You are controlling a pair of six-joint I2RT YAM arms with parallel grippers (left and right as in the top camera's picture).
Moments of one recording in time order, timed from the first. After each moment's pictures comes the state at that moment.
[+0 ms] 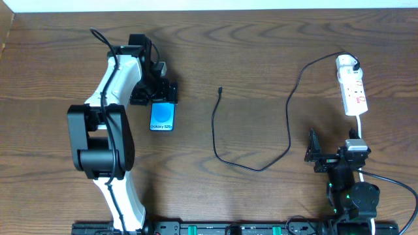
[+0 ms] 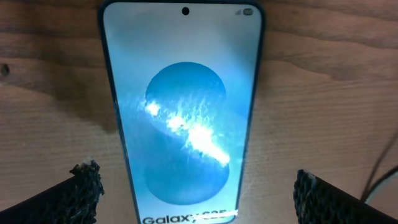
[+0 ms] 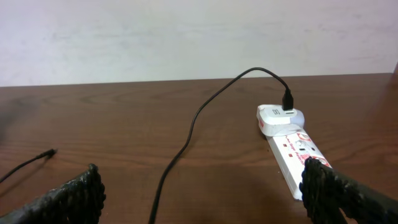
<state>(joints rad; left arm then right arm) -0.03 2.08 1.57 -1.06 0.17 0.02 0.02 0.01 0.01 -0.07 -0.03 0.05</state>
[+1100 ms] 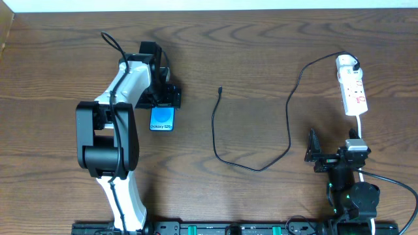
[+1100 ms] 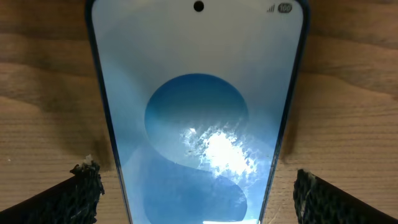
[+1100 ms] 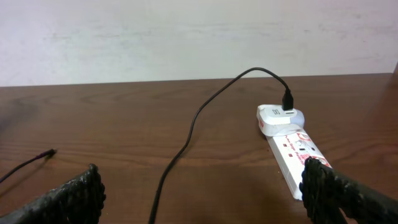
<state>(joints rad) -0.08 2.08 1.48 -0.95 0.07 -0.04 0.02 0.01 0.01 -0.07 -0.03 0.05</state>
